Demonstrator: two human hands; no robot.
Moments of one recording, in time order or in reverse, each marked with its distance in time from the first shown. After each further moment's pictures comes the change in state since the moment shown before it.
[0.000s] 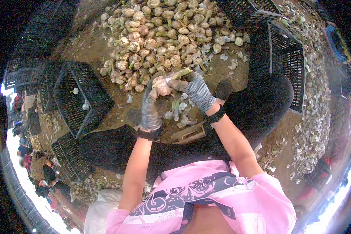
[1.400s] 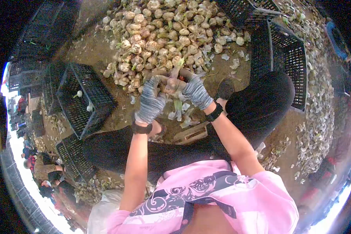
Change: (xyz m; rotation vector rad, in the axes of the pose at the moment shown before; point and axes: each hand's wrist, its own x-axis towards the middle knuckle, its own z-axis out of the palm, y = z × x) left_hand 0.024 0.023 0.000 1.149 -0.199 0.411; right_hand 0.008 0.019 0.000 -0.158 0.061 -0.138
